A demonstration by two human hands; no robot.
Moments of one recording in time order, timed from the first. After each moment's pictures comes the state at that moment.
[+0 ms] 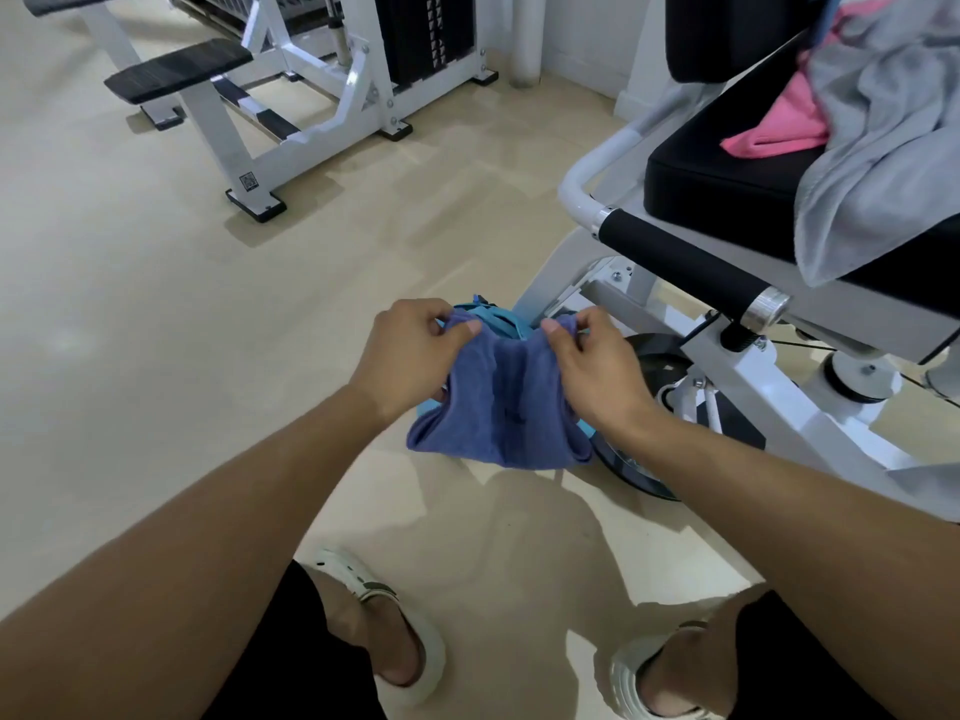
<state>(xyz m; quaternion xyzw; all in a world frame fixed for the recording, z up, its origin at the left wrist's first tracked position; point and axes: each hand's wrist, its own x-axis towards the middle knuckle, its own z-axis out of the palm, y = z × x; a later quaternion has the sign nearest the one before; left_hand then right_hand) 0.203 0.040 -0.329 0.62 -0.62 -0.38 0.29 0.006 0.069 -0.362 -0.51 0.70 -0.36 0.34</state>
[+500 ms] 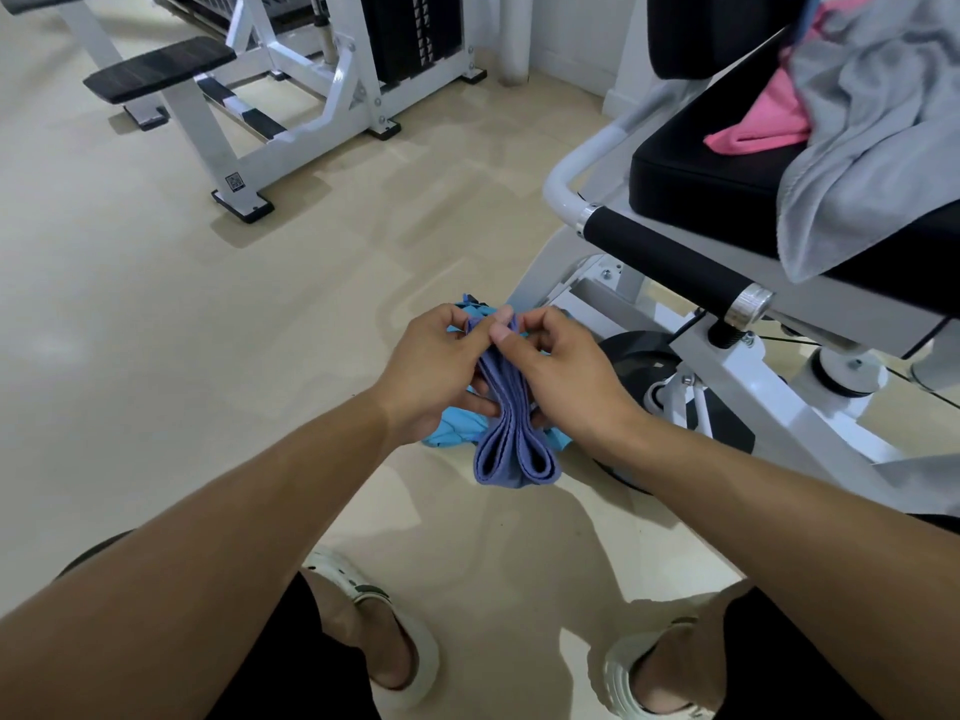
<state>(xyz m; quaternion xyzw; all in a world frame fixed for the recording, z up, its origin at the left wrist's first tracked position) 0.165 0.061 -0.316 0.56 -0.47 -0.59 0.34 0.027 0.090 -0.329 -0.50 0.62 -0.39 0.46</state>
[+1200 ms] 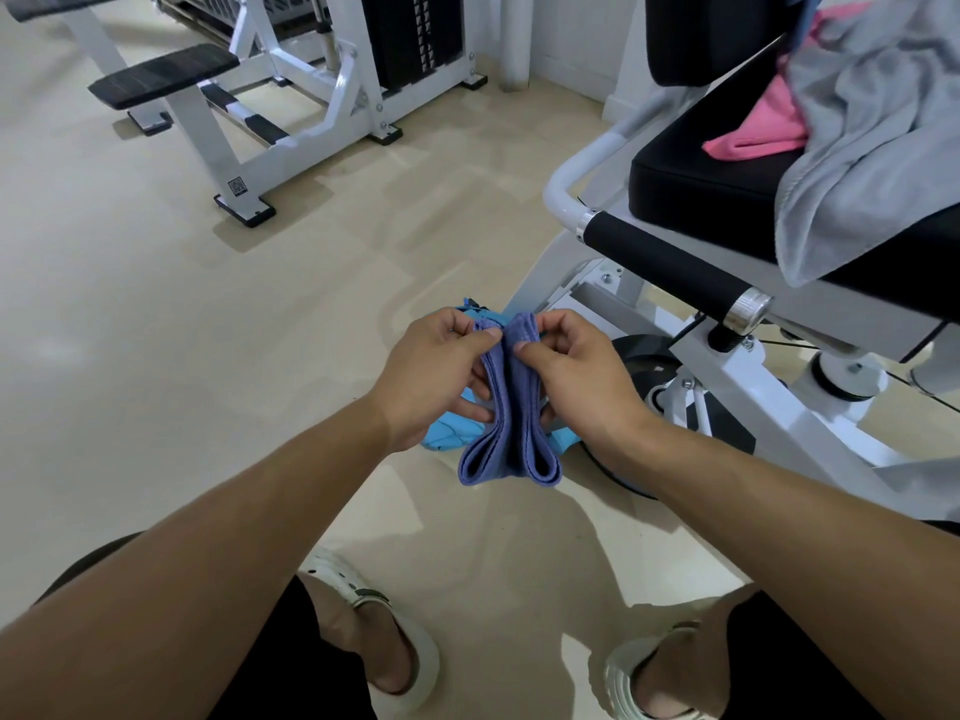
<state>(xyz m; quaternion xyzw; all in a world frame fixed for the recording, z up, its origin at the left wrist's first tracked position) 0.172 0.064 -0.310 0.56 -0.50 -0.58 0.31 0.021 0.093 -0.326 -0.44 0.62 -0.41 0.51</state>
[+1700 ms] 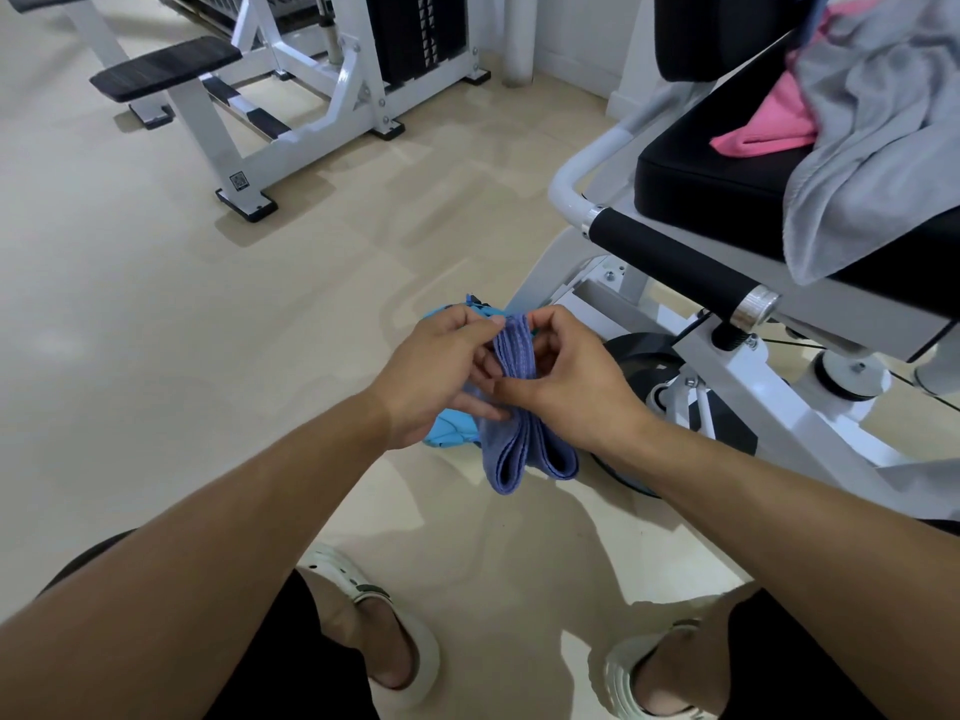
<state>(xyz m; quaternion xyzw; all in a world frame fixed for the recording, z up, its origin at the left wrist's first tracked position) 0.173 0.070 -0.297 0.55 -0.48 -0.62 0.28 0.022 0.096 -0.326 -0.55 0.60 -0.36 0.46</state>
